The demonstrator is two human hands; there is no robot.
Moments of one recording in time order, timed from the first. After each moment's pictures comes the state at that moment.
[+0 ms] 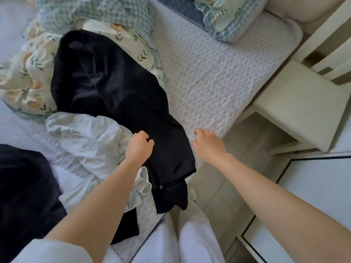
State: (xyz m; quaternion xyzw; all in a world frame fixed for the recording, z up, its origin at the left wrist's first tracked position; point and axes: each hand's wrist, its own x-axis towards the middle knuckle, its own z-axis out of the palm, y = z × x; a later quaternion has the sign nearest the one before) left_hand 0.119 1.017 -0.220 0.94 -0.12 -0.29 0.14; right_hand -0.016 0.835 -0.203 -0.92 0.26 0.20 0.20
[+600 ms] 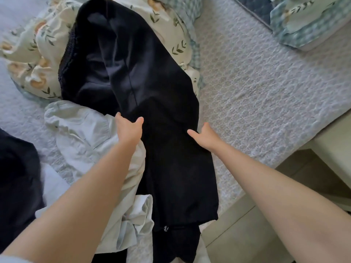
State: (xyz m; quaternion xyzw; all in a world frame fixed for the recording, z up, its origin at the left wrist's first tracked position) left_hand 0.274 1.010 -0.326 0.86 0.22 -0.19 0.43; right_hand 0.177 0.806 -0.367 -0.78 0.34 0.26 0.46
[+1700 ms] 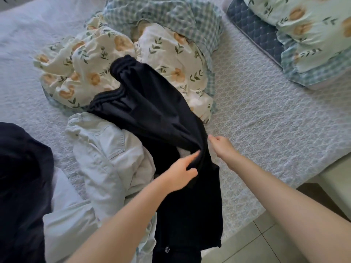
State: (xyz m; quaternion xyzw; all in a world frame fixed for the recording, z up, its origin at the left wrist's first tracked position) left_hand 0.199 0.974 -0.298 0.79 -0.16 -0.44 0.40; right_hand 0.209 0.792 -0.334 -0.77 0.36 0.20 0.48
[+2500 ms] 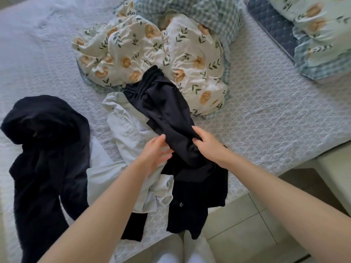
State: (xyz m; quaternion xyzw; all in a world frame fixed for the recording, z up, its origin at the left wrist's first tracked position) left_hand 0.164 1.094 -0.227 0.62 0.29 -0.36 0.64; right_hand 0.135 0.909 -0.211 -0.77 0.09 0.24 0.59
